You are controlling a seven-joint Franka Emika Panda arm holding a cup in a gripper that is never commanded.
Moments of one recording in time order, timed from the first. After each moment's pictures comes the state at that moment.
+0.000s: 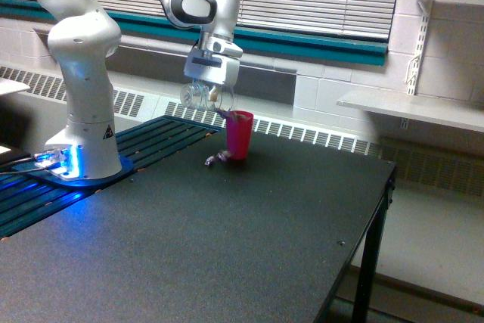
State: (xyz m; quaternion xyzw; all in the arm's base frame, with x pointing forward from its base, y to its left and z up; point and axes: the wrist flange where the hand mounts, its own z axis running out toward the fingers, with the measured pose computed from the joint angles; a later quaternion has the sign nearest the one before) arm 0.220 0.222 0.302 0.98 0.16 -0.03 0.11
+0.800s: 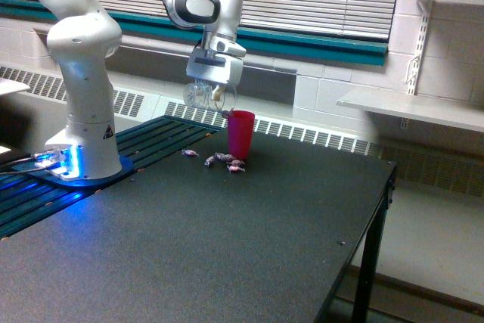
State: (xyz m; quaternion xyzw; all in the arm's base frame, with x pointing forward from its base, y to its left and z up) arm 0.224 0.230 0.303 0.98 0.17 -0.03 0.12
